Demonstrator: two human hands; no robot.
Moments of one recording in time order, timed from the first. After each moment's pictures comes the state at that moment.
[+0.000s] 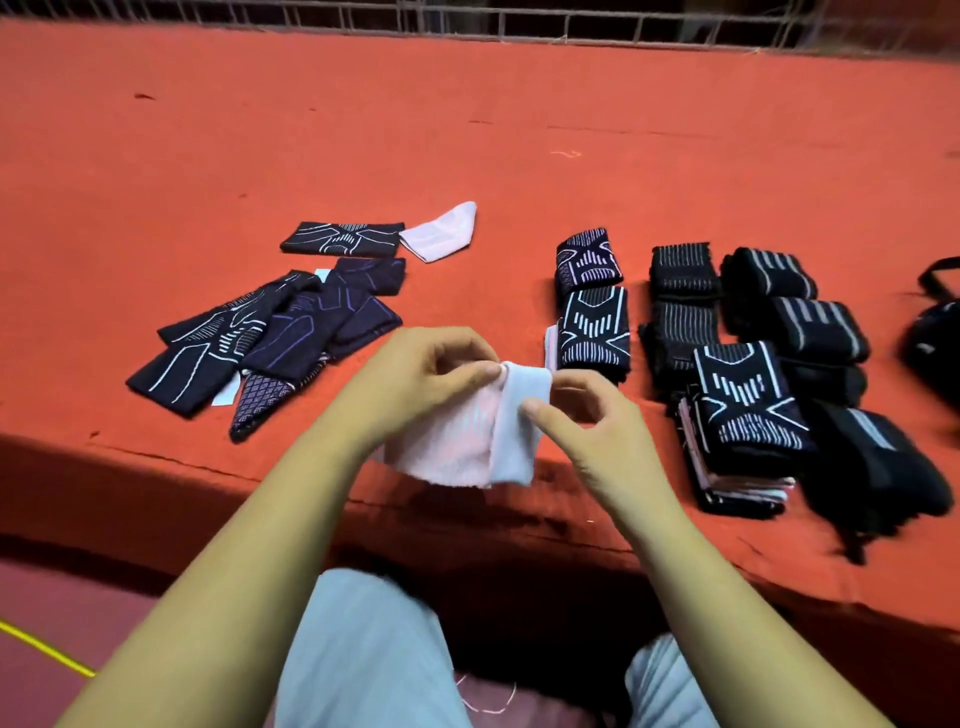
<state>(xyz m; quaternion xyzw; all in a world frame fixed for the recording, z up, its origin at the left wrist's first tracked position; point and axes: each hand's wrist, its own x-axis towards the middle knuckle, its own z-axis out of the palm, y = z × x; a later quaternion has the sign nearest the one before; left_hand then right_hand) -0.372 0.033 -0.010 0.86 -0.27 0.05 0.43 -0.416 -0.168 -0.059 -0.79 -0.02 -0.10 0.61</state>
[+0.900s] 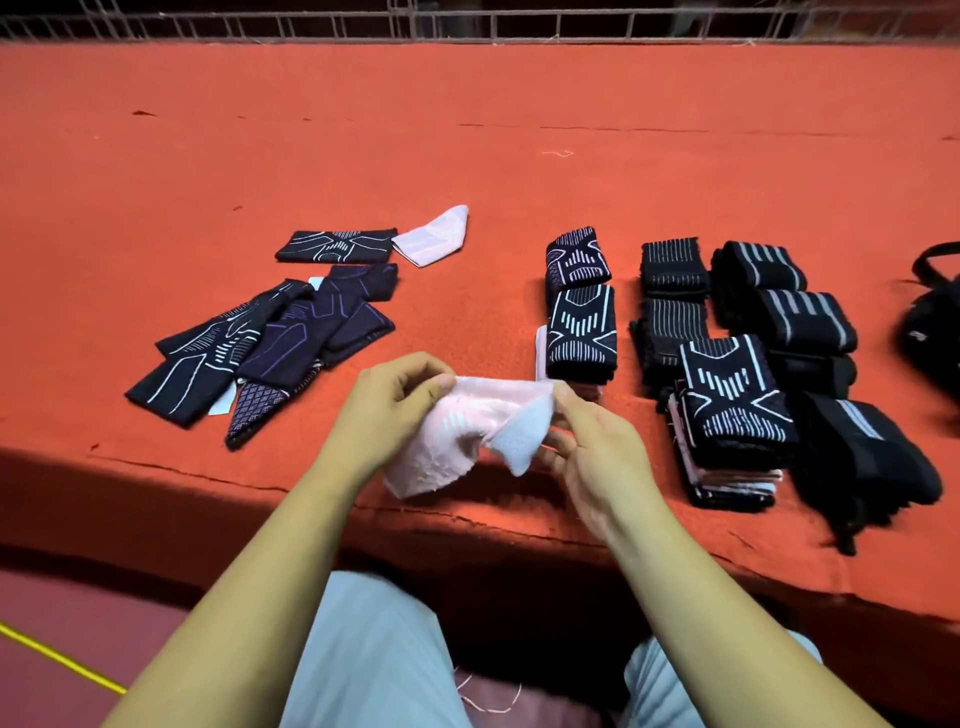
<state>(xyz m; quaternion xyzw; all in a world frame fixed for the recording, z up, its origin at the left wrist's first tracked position) -0.373 0.041 -0.054 0.86 -0.17 0.10 0.47 -0.417 -0.164 -0.070 -0.54 0.13 0.00 0.83</state>
